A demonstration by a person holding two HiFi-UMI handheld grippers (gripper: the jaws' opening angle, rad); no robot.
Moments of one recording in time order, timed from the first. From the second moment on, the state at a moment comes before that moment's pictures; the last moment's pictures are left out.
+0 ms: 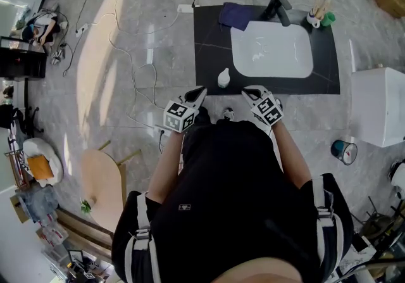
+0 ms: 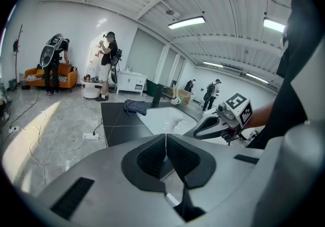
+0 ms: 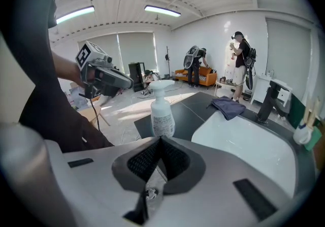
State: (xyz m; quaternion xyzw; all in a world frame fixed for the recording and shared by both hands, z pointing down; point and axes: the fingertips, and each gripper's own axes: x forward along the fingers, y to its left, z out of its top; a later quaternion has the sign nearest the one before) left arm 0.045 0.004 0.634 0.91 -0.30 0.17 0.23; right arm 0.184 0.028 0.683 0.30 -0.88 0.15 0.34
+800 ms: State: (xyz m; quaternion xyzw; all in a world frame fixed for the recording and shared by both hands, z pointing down) left arm 0.041 0.010 0.637 0.91 -0.30 0.18 0.24; right arm 0.186 0.029 0.682 0.31 -0.88 0.14 0.35
